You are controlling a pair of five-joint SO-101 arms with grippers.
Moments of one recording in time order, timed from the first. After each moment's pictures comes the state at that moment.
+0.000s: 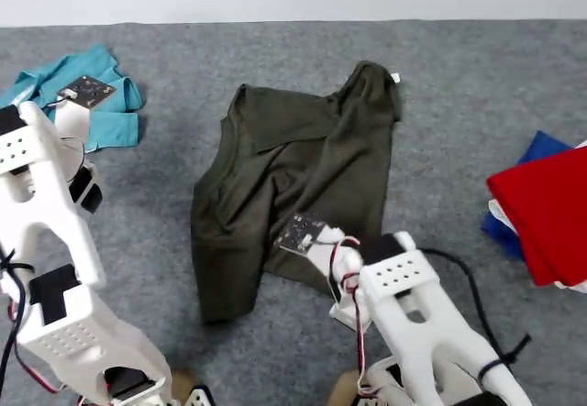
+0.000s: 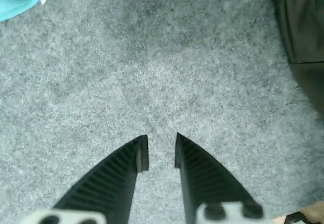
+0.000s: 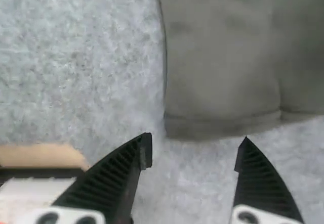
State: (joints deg) left arm -29.5 15.6 -12.7 98.2 -42.4; right arm -24.6 -31.1 61.5 70.0 34.9
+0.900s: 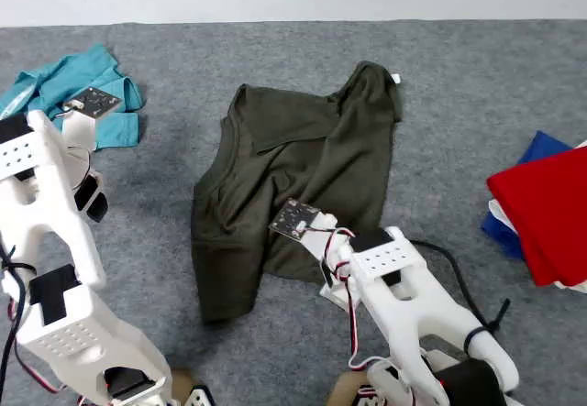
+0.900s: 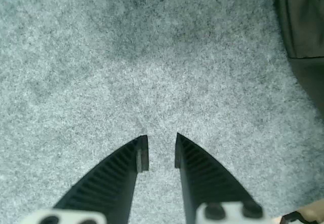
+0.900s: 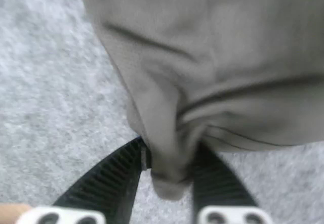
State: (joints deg) left arm -29.4 15.6 -7.3 95.5 -42.4; right arm -24.3 -20.1 57.9 55.5 35.6
